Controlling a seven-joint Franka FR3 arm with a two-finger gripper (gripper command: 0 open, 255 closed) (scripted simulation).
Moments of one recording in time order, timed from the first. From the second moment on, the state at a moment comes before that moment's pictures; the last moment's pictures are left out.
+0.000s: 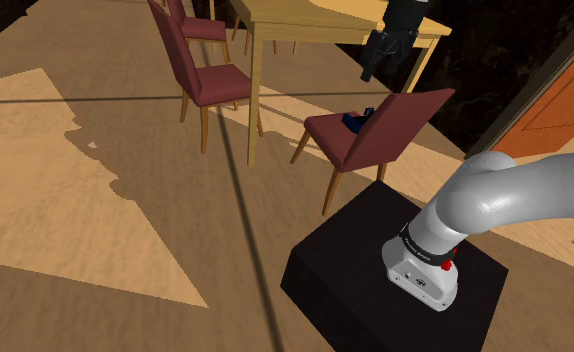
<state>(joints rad) -0.01 -0.78 0.00 -2.32 -0.01 1.58 0.10</state>
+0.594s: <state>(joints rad) -0.05 -0.71 -0.11 -2.42 -0.07 1.76 -0.02</state>
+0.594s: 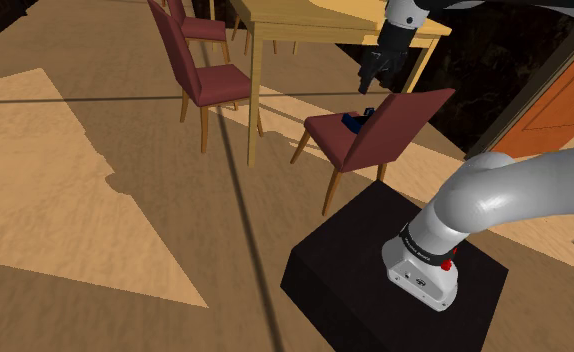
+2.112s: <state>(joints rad) -0.17 -0.01 -0.43 -2.29 0.04 2.32 -0.51</state>
